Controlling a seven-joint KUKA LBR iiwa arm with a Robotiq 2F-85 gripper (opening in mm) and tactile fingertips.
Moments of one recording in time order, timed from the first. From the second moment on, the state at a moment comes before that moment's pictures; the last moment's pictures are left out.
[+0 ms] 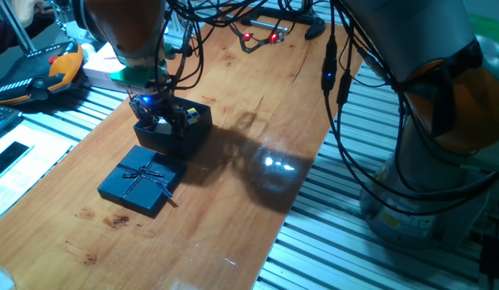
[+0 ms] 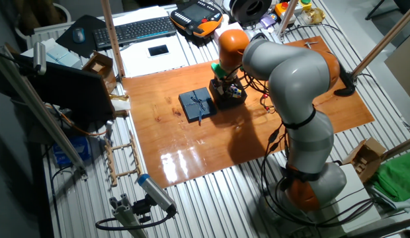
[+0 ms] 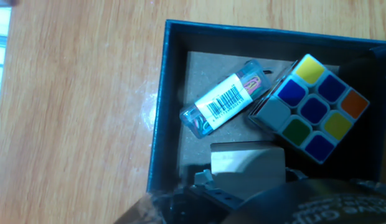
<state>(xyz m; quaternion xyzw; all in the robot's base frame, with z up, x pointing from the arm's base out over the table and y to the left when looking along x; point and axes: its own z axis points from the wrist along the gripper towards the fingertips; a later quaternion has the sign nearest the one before) 0.612 0.070 0.064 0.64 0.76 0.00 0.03</state>
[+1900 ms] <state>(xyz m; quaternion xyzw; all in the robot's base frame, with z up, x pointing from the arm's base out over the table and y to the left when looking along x) 0.597 0.044 0.150 0.65 0.76 -0.02 0.05</state>
